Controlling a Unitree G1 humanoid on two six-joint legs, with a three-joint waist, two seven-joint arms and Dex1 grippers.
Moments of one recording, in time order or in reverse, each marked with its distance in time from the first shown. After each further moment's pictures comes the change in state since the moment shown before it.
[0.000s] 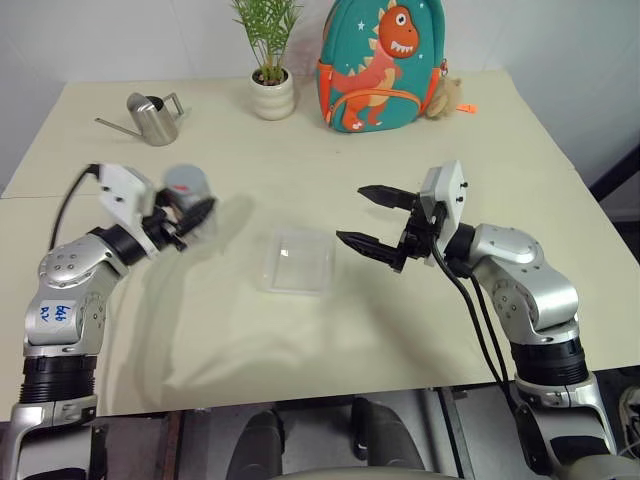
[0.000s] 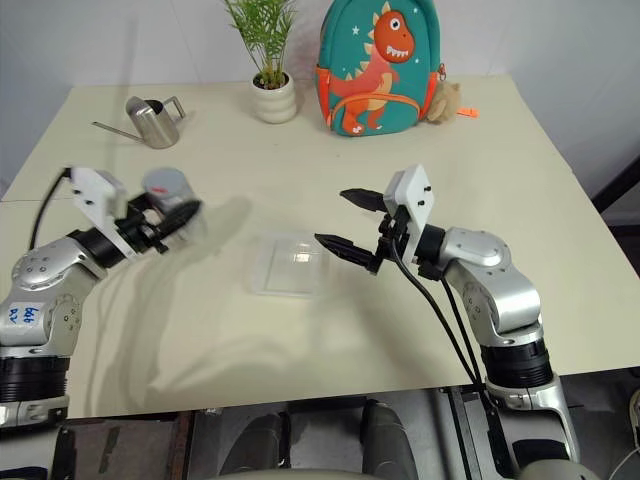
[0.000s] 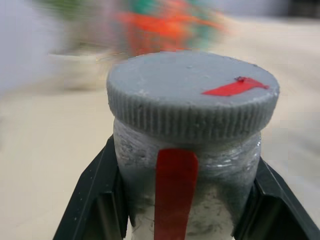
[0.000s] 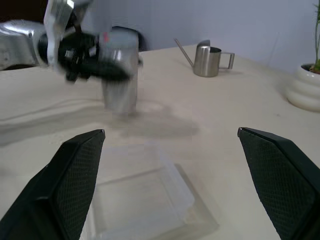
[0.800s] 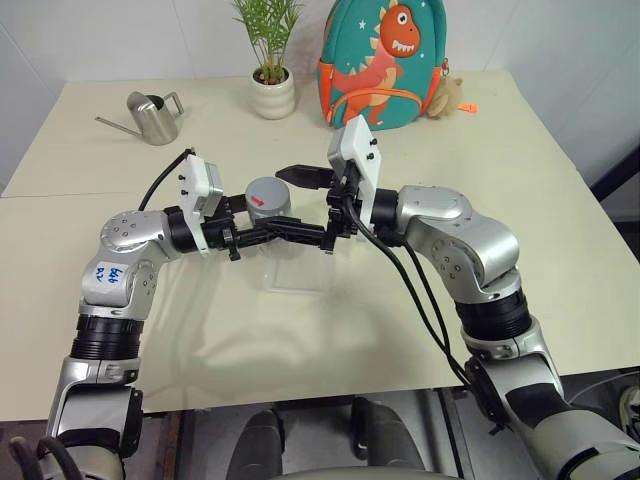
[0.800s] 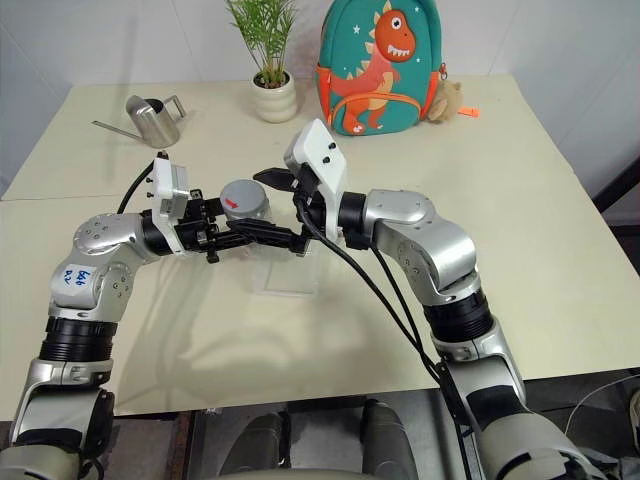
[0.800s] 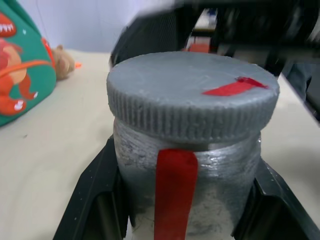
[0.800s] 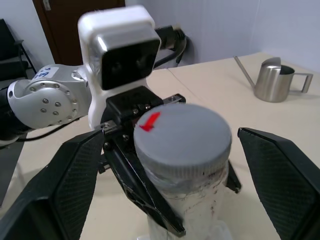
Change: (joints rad) left arm -0.191 -0.158 -0.058 0.030 -0.051 0.065 -0.222; right arm -0.266 0.206 0.155 0.098 -0.008 0.189 -0.074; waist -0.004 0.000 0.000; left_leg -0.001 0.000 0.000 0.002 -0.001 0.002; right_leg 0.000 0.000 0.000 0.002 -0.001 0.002
